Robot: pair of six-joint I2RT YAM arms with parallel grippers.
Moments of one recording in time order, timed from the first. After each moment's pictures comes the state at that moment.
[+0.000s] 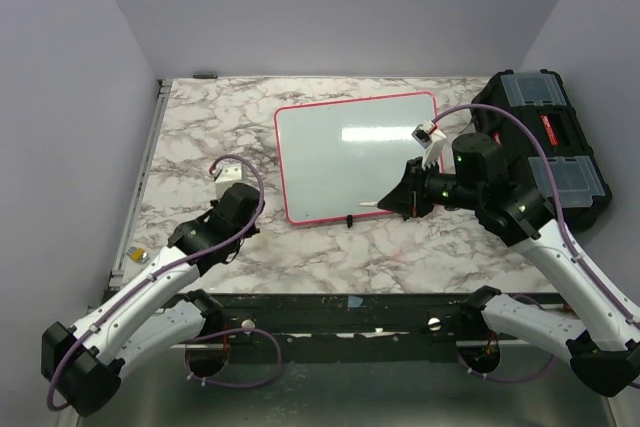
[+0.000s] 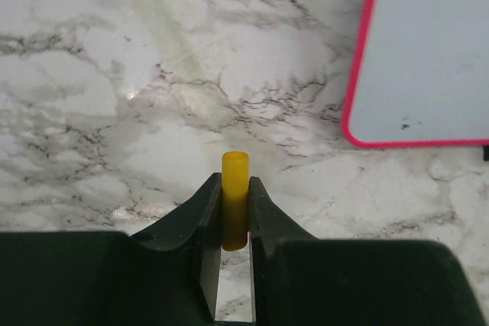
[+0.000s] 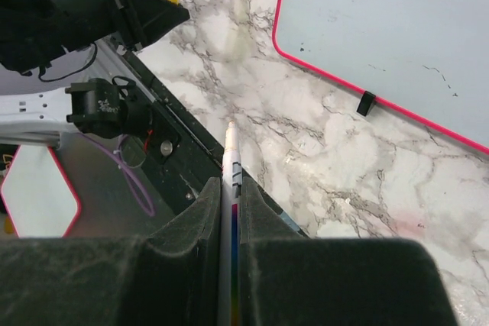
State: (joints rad) left arm -0.71 0.83 0.71 -0.67 -0.48 -0.58; right arm 0.60 0.96 1.13 -0.69 -0.42 0.39
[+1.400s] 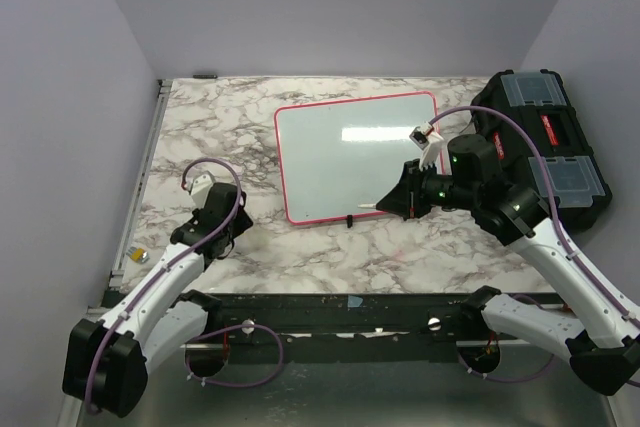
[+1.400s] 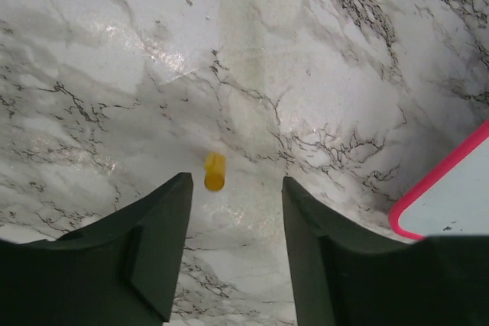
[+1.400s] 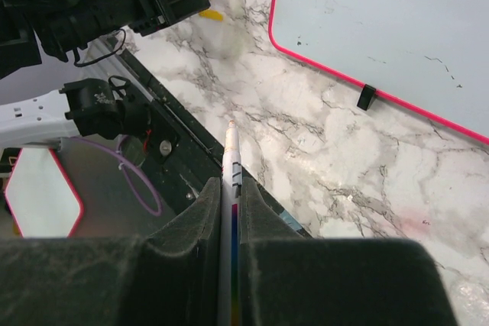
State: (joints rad) left arm -0.35 0.92 0.50 -0.46 -0.35 -0.83; right arm 0.60 0.97 1.09 -0.67 -0.41 0.42
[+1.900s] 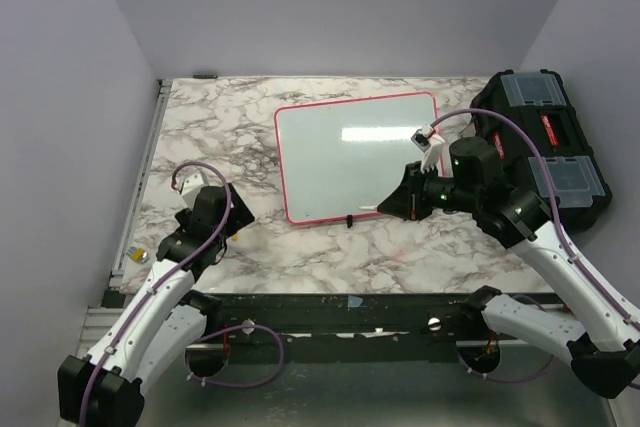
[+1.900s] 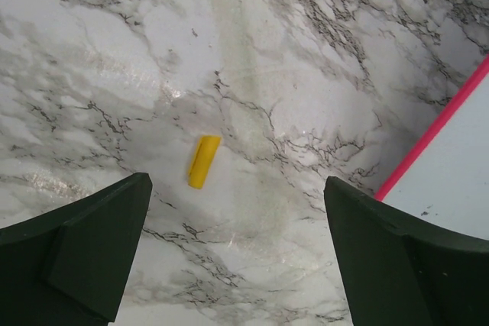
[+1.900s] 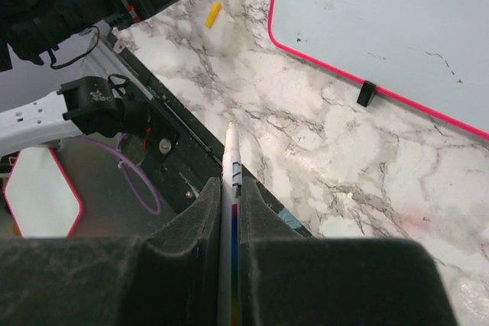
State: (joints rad) left arm -0.35 0.75 0.51 -0.55 -0.39 -0.78; right arm 0.60 0.95 1.08 -0.67 -0.41 0.42
